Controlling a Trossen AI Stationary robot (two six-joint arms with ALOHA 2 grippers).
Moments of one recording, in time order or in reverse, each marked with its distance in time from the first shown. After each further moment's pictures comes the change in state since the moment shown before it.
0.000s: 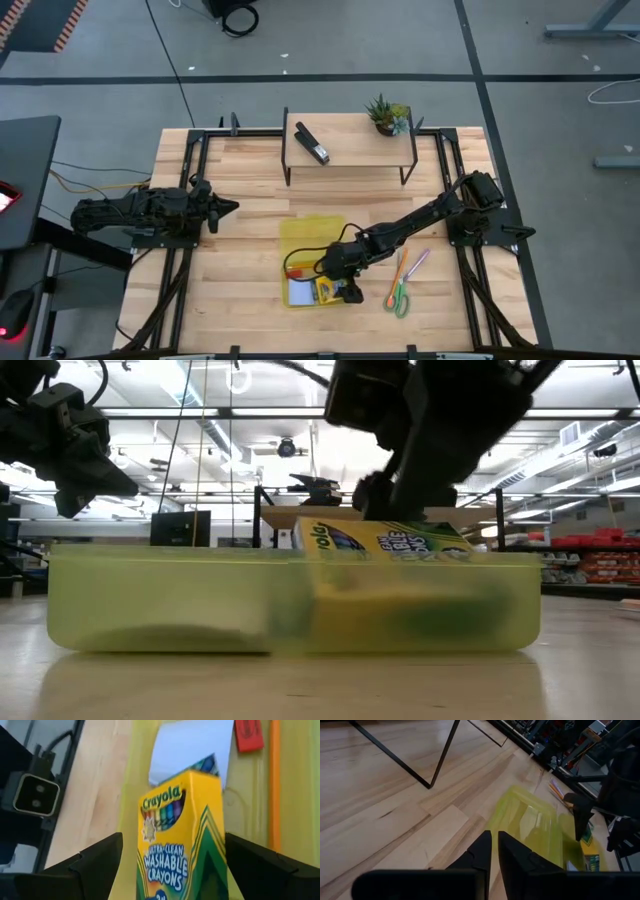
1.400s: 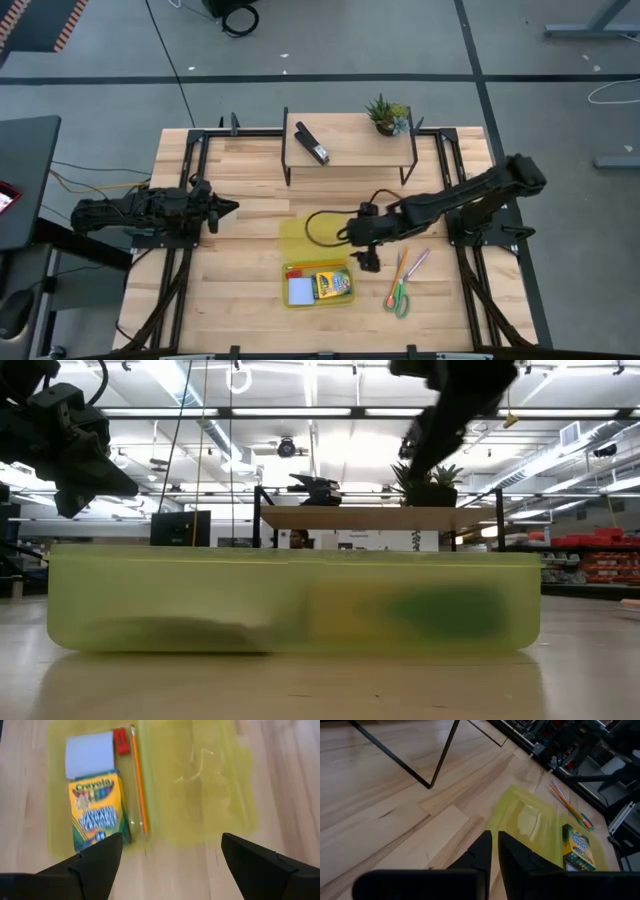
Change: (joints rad) left arm 0.000 0.000 0.000 0.000 0.000 0.000; right arm -0.039 -0.379 -0.058 -0.402 0.370 0.044
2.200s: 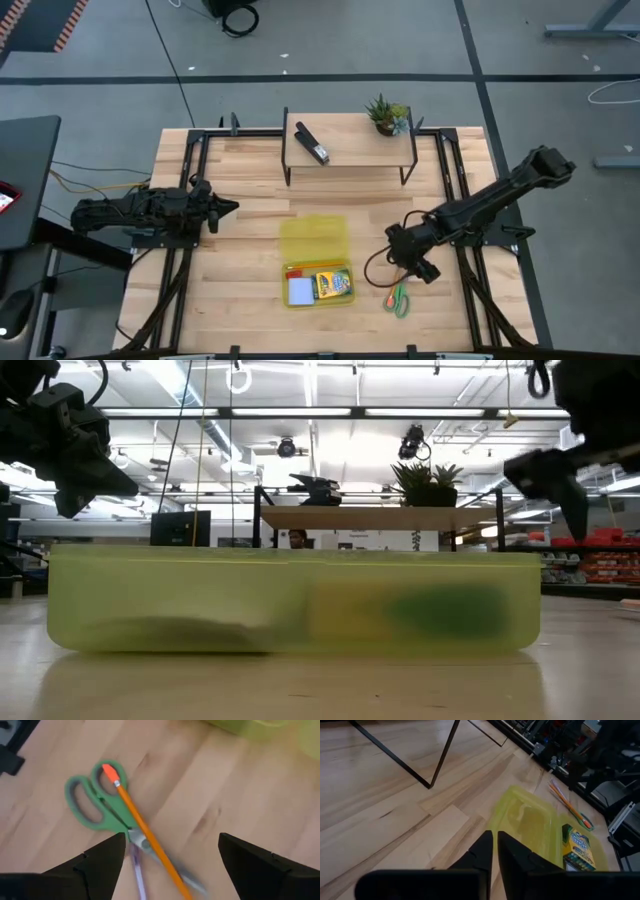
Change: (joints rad) left arm 0.000 0.000 0.000 0.000 0.000 0.000; right arm 0.123 -0.305 -0.499 0.122 -0.313 -0.438
